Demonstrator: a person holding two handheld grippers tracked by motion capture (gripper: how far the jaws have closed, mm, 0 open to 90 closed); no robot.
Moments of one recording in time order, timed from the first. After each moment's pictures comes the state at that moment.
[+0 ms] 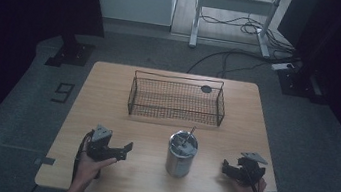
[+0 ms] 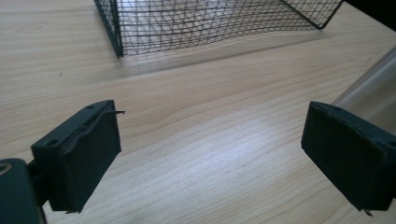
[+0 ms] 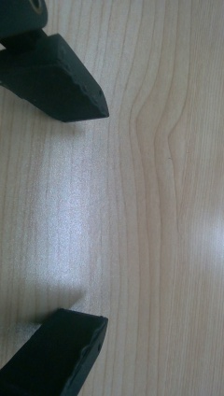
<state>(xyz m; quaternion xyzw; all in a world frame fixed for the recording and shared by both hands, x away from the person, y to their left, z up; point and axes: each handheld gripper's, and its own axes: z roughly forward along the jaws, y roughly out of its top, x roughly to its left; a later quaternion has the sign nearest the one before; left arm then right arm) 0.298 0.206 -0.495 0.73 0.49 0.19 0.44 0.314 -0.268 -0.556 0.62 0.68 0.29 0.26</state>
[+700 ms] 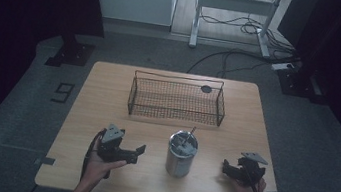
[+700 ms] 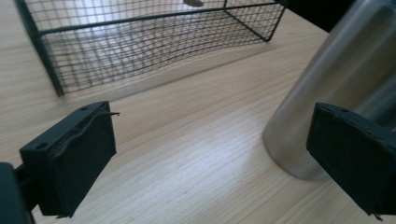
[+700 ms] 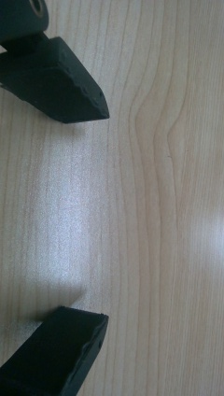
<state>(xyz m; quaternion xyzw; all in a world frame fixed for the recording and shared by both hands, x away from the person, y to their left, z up) 0.292 0.170 -0.469 0.76 0.43 0.17 0.46 0.313 -0.268 -0.556 0.62 0.68 0.29 0.26</state>
